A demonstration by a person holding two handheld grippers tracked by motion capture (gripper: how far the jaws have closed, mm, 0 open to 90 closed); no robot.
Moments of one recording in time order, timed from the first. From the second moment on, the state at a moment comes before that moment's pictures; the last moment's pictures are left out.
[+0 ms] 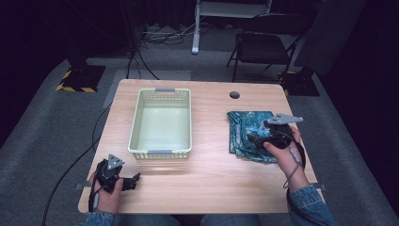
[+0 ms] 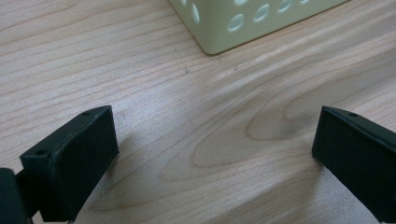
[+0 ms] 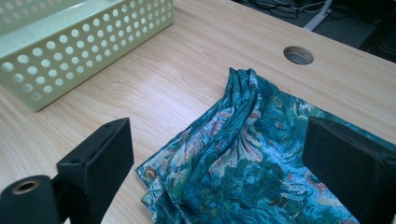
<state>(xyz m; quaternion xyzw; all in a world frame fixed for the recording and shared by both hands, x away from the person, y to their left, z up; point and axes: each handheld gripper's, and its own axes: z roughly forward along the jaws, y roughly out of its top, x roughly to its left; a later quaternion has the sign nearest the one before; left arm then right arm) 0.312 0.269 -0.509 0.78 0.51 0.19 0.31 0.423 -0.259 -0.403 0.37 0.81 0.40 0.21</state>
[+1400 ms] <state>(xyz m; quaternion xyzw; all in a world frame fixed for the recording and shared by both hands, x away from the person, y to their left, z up) 0.312 0.269 -0.509 0.78 0.50 0.19 0.31 0.452 -0.215 -0.473 0.39 0.85 0.33 0.14</state>
